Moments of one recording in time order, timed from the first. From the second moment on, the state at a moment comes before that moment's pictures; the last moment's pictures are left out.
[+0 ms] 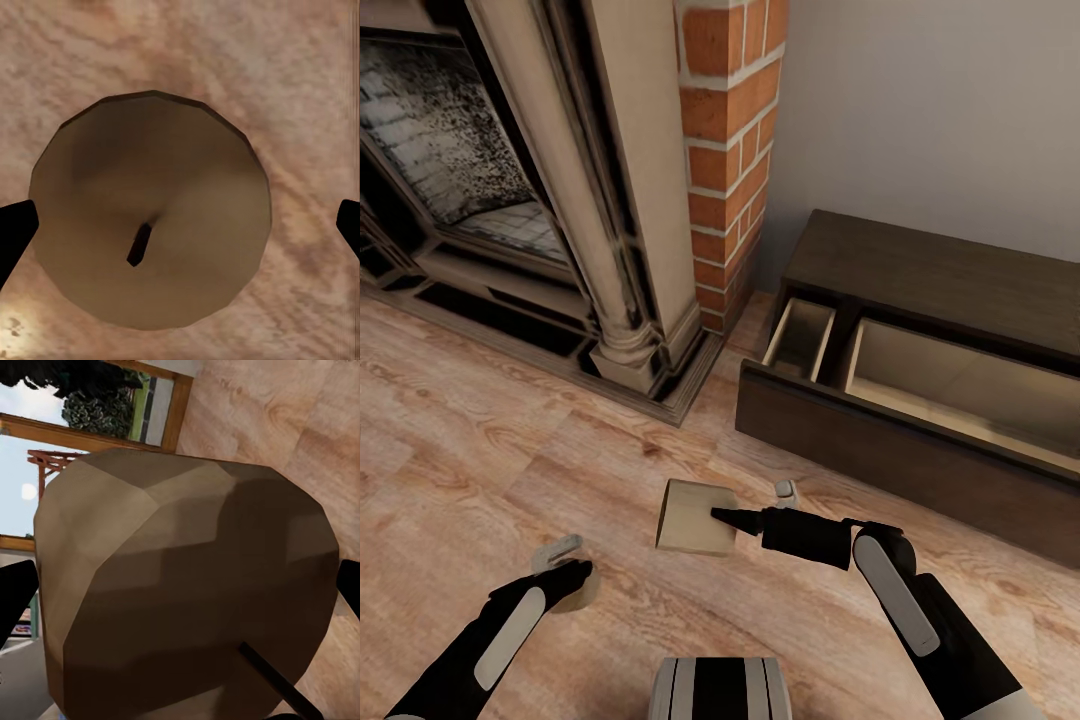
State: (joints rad) left arm -0.41 0.21 -0.19 -0.96 0.75 0.44 0.37; right arm -0.45 -0.13 0.29 -1.37 -0.83 0.79 0.69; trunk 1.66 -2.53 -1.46
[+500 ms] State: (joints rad) left arm -0.41 0.21 -0.18 -0.96 0.75 0.43 0.38; right arm -0.45 -0.13 0.29 -1.37 -0.82 0.79 0.69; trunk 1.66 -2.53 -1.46
